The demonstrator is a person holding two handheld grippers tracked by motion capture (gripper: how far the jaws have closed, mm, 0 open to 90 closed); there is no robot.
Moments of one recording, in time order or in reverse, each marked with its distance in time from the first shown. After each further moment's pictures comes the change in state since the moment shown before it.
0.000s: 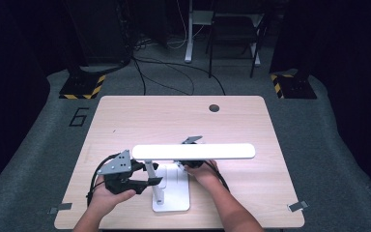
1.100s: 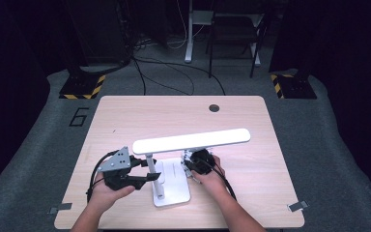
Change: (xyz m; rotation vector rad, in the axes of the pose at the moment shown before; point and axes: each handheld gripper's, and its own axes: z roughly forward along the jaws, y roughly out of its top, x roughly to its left) left arm 0.009 -0.001 -0.001 0.004 0.046 0.006; right arm 0.004 -0.033 -0.020 -0.071 -0.019 0.066
